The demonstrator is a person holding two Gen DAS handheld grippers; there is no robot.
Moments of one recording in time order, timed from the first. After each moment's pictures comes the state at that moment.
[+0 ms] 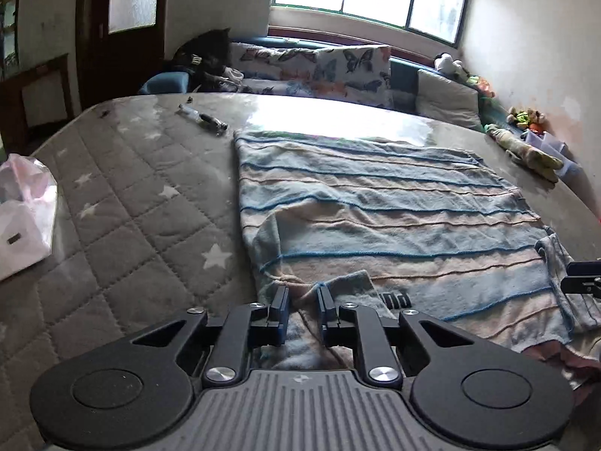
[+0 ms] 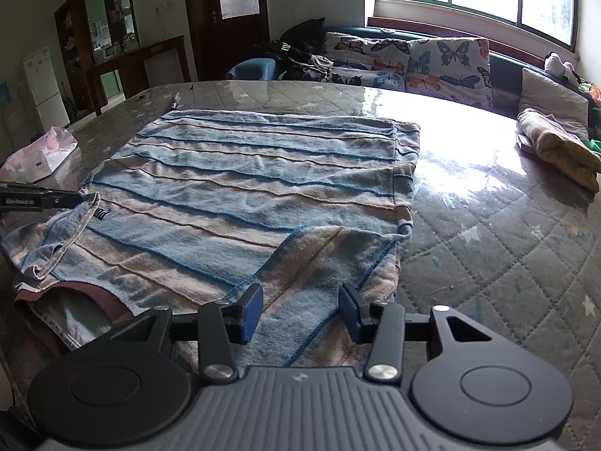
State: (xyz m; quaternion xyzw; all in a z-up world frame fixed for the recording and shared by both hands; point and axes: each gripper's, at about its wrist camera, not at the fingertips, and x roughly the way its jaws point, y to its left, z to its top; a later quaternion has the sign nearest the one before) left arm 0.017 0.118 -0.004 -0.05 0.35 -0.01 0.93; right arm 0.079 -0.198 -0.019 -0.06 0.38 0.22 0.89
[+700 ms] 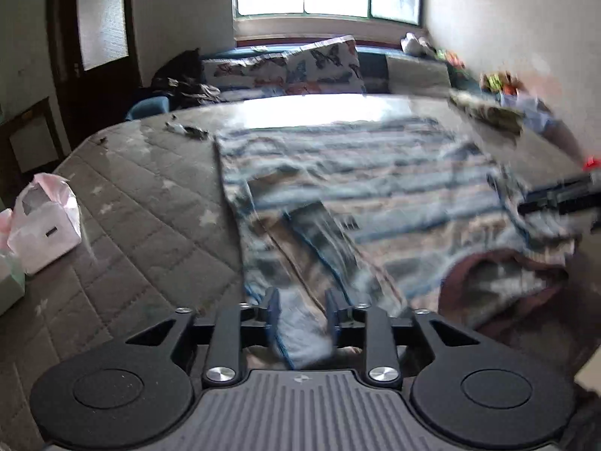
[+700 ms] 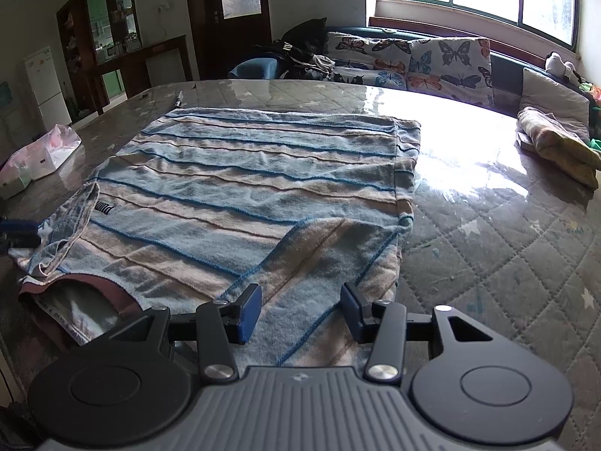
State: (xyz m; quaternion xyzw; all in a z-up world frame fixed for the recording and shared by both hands) left arm -0.061 0.087 0.001 0.03 0.36 -0.04 0.93; right arm 0.071 -0.201 -0.019 -0.06 0.38 0.23 0.89
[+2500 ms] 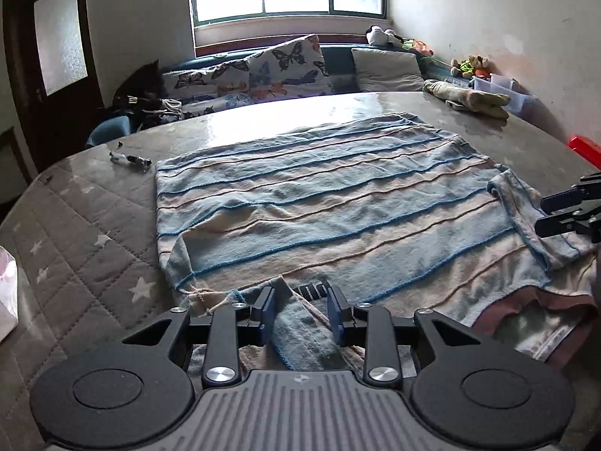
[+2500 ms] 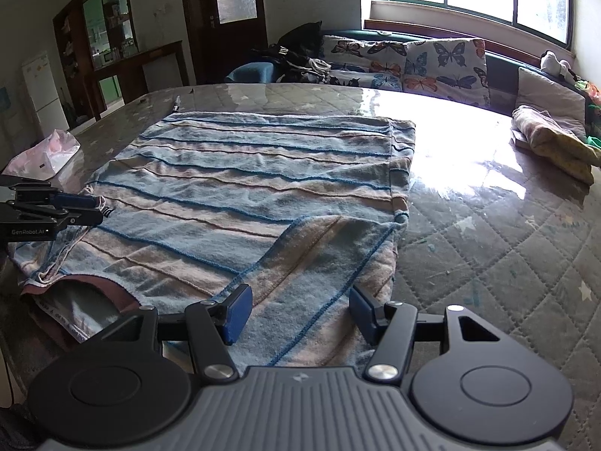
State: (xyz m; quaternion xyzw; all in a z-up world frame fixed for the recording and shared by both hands) left arm 0.018 0.065 -0.004 0.05 0.35 -0.10 0.93; right arm 0.066 -0.204 -0.017 -0.05 0.38 0.22 0.90
